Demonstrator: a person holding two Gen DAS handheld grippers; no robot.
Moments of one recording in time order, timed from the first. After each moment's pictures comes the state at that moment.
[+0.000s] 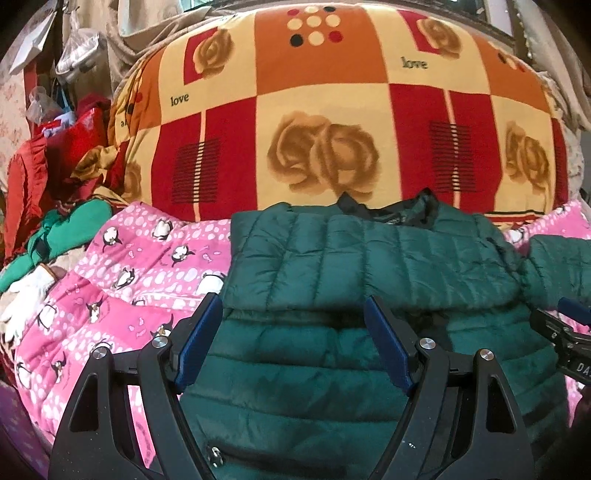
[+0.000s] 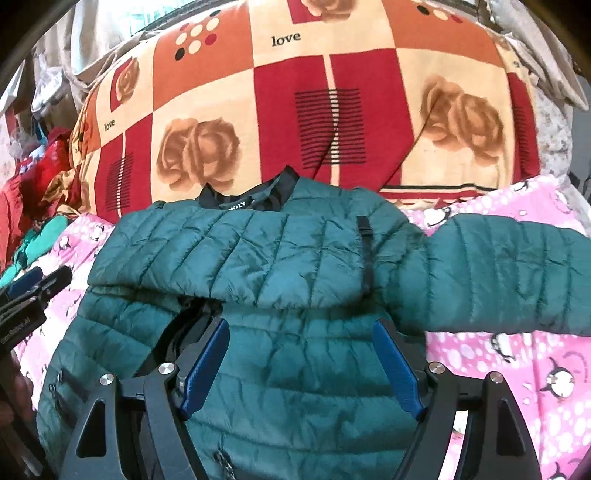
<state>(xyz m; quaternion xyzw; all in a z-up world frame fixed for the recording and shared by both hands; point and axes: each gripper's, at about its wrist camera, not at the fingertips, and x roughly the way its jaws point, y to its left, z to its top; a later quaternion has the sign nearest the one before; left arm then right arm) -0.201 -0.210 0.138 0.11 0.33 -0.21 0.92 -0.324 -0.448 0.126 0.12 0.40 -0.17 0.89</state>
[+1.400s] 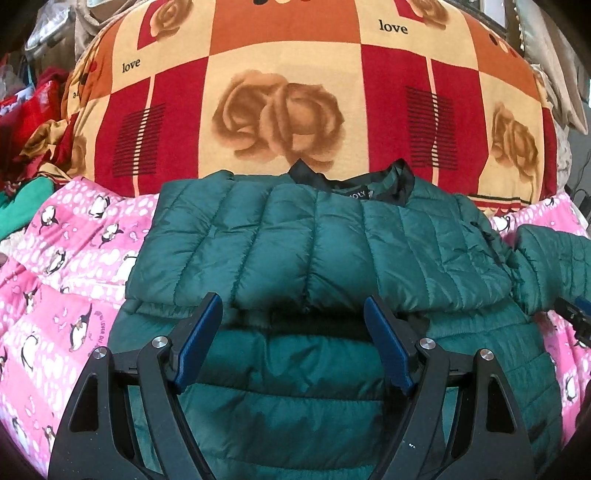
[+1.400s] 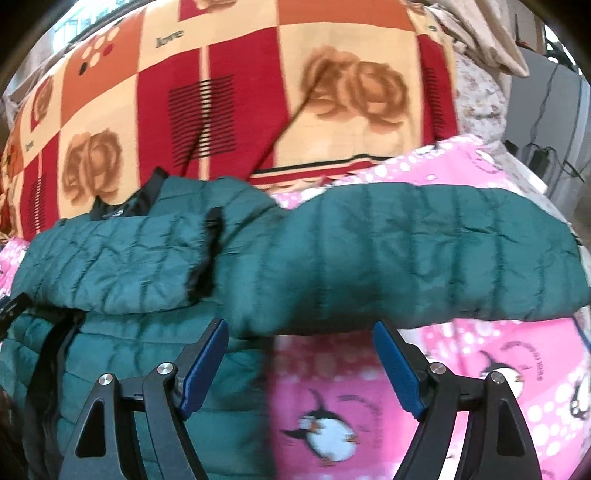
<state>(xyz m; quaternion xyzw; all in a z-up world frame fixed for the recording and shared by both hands) -0.173 -0.259 0.087 0.08 0.37 -0.26 0.89 -0.367 -0.549 0.103 0.13 0.42 -0.31 0.85</state>
